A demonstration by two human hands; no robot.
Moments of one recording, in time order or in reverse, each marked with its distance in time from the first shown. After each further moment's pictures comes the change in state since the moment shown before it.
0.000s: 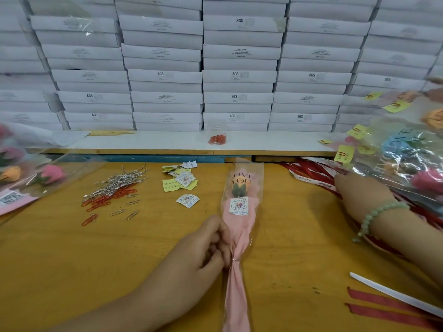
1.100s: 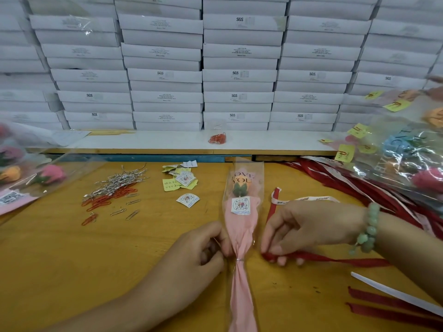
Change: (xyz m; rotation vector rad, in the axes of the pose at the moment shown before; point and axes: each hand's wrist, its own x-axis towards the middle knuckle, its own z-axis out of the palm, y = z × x) left_hand 0.002 -0.004 -0.001 0.000 0.037 -0.091; right_hand -0.047 -0.061 -0.049 1.148 -0.942 -0.648
